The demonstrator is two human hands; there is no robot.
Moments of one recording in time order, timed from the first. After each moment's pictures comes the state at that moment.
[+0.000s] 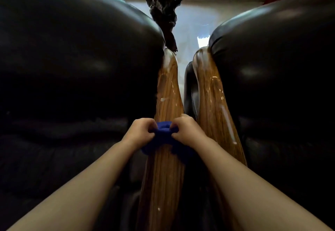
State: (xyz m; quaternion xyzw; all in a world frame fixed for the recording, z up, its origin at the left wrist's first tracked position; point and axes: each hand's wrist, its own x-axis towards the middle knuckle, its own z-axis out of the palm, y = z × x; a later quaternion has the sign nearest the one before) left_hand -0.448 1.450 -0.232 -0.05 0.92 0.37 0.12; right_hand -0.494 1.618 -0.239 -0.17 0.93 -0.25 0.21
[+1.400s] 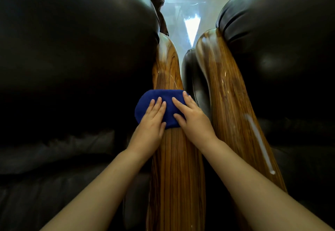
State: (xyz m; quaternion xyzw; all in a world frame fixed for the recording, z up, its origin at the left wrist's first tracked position) left_hand -0.569 1.443 -0.343 0.05 0.93 0.35 0.05; right_hand -0.604 1.589 -0.332 -0.14 0.95 -0.26 0.05
